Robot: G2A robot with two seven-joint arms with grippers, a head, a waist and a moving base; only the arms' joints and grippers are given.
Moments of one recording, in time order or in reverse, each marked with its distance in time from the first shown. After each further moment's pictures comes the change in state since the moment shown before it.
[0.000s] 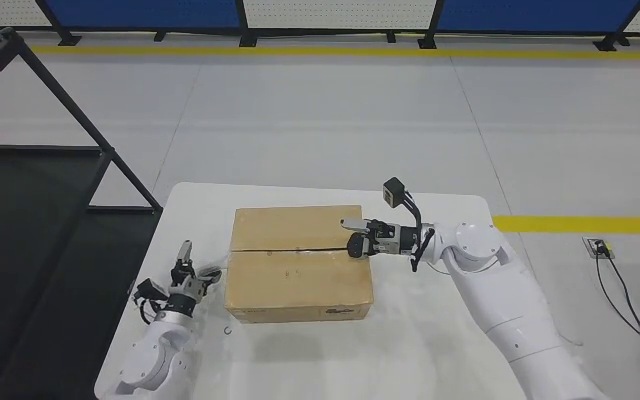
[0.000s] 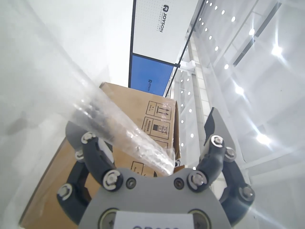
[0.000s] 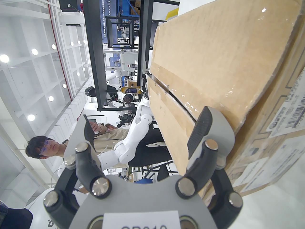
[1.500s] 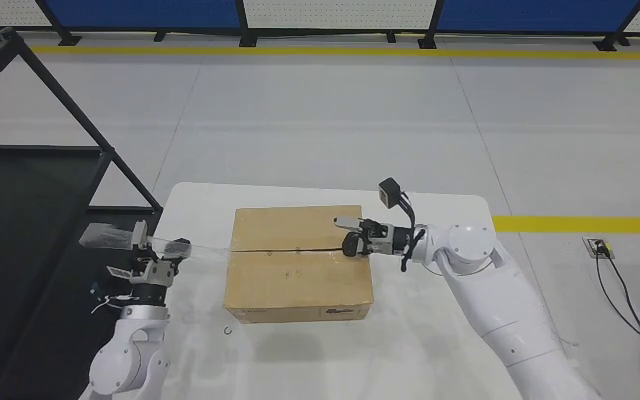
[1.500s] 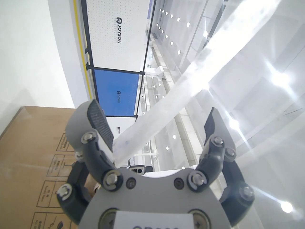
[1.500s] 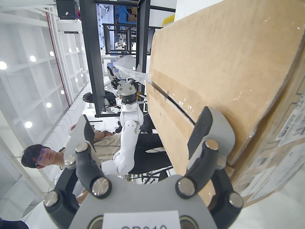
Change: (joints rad) left arm 0.084 -0.025 -0.145 -0.269 0.062 -0.059 0.076; right arm -0.019 -0.003 -0.020 -0.049 -0.013 0.042 -0.083
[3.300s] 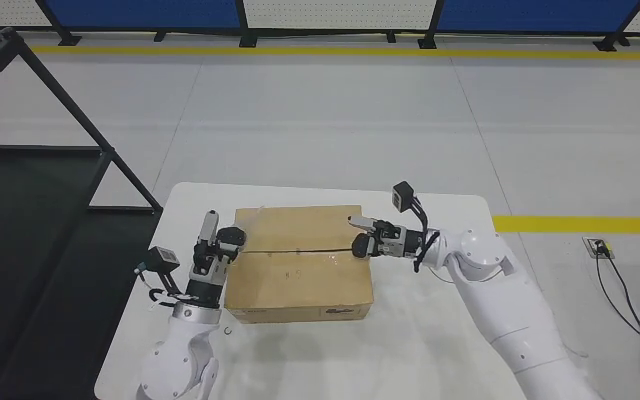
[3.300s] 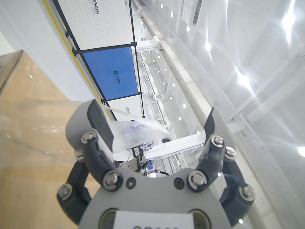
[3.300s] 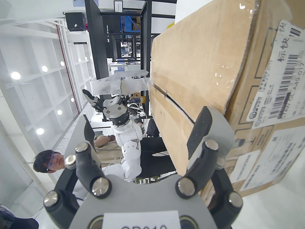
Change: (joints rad) left arm -0.013 -0.066 0.199 -0.198 0.356 0.039 0.082; right arm -0.043 0.027 0.047 -0.010 0.040 0.012 0.004
